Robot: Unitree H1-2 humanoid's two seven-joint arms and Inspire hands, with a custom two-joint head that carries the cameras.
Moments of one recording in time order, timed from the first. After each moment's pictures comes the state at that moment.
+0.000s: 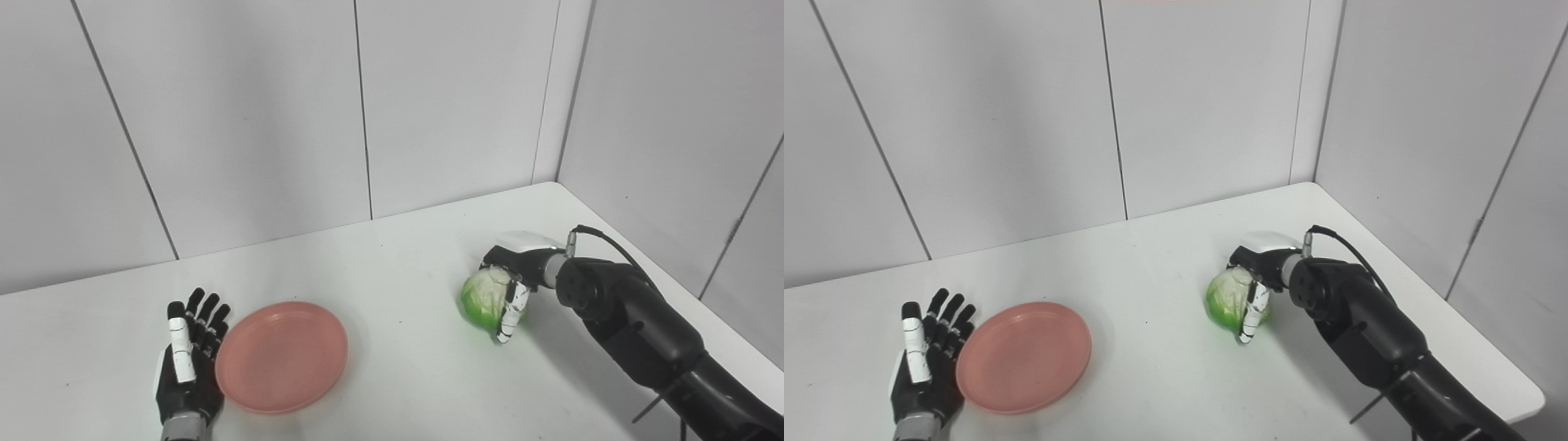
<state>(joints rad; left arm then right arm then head) -0.39 -0.07 0.14 0.34 -0.33 0.07 -0.05 -0.54 -0.63 0.24 -0.02 -0.75 0.43 0.69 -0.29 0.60</state>
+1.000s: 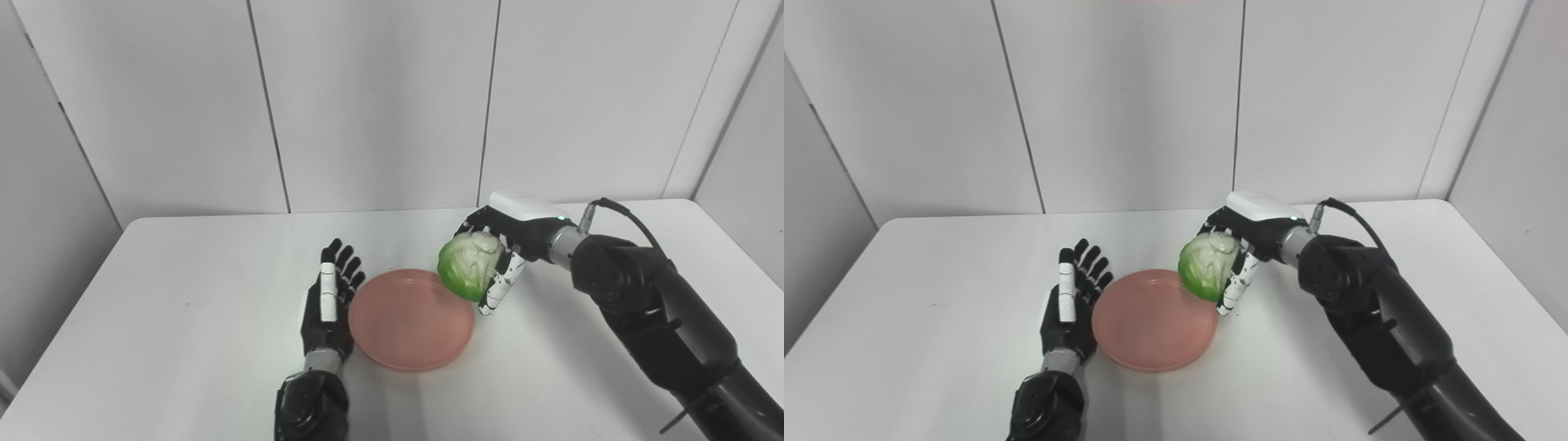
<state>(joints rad) -0.43 -0.20 0.13 0.47 -0.25 -0.08 0.01 -0.76 -0.42 0.41 0.03 -0.67 0.27 0.62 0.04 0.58</state>
